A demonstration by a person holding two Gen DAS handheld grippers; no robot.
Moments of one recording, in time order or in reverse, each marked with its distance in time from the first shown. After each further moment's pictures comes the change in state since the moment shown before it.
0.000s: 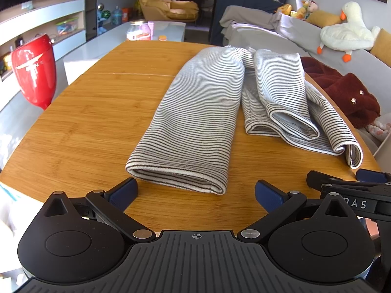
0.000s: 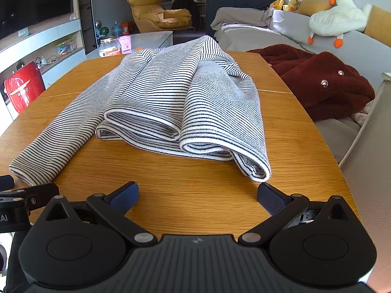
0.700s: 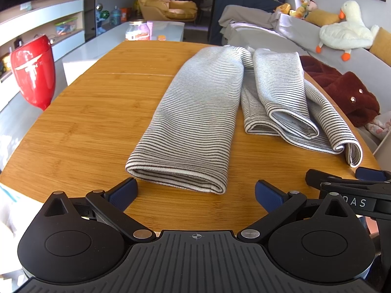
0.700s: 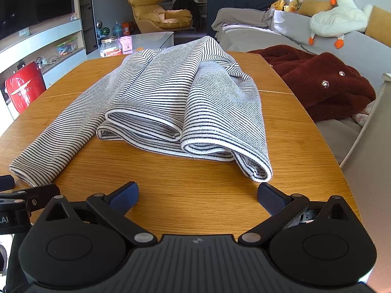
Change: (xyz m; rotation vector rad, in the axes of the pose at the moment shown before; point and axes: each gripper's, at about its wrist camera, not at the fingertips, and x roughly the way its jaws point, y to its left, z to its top) left arm -0.001 0.001 -0.001 0.007 0.001 0.000; right arm 0.000 0.000 0.000 -0.004 -0.006 0.004
